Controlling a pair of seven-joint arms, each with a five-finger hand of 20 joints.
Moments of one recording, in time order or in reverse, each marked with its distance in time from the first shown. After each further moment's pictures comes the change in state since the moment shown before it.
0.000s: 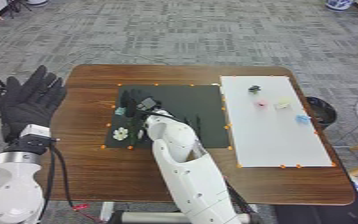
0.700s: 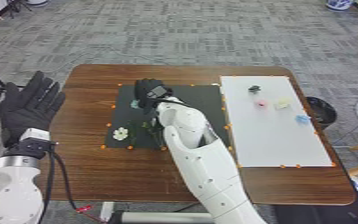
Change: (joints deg) left arm 1.4 -0.9 -0.7 -0.1 0.0 1.3 -0.5; right arm 5.7 4.5 -0.2 -0.3 0.0 -3.8 1.6
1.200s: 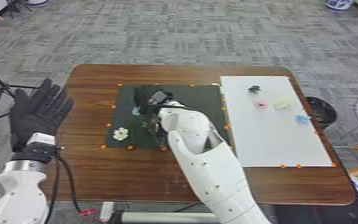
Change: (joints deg) left arm 0.9 -0.2 1.5 0.3 -2.4 0.0 -0.8; right arm -1.3 3.9 -2.9 -4.1 0.0 -3.7 -1.7
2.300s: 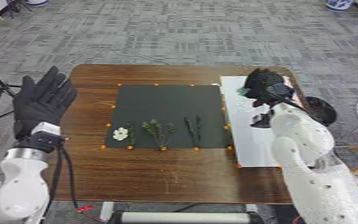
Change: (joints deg) left arm -3.9 1.4 1.1 0.0 4.0 0.9 -2.7; right arm -13.0 29.3 16.8 -27.3 22.8 4.7 17.3
